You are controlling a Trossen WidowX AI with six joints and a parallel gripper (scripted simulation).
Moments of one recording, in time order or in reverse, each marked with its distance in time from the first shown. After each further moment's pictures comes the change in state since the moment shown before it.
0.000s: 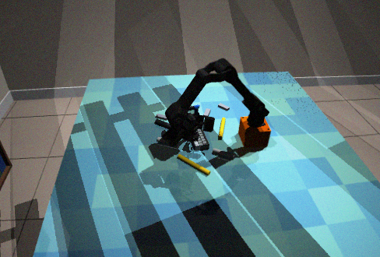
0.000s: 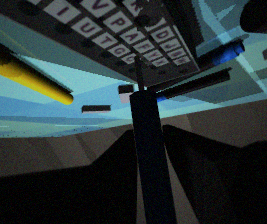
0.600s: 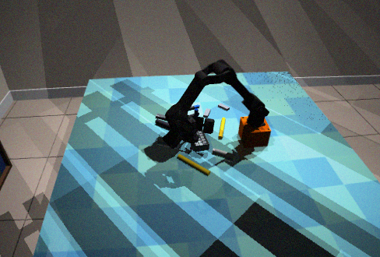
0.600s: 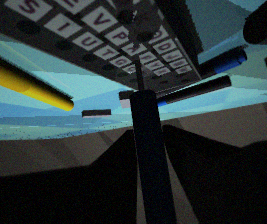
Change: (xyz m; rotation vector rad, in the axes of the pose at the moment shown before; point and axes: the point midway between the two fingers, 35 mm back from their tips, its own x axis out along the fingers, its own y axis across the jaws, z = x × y) arm 0.005 0.000 0.009 0.000 0.000 0.000
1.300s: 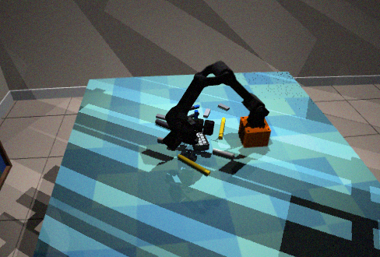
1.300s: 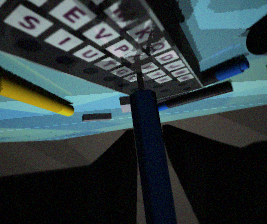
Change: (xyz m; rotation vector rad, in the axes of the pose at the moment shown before) arm 0.004 0.000 0.008 -0.001 0.001 0.000
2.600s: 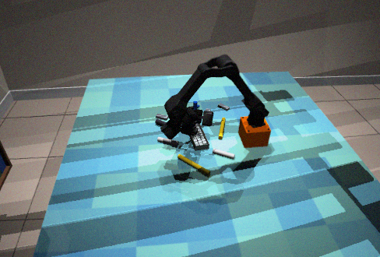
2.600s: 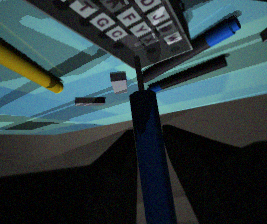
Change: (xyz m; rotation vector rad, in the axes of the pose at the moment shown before) arm -0.004 -0.010 -0.039 0.005 -0.004 0.001
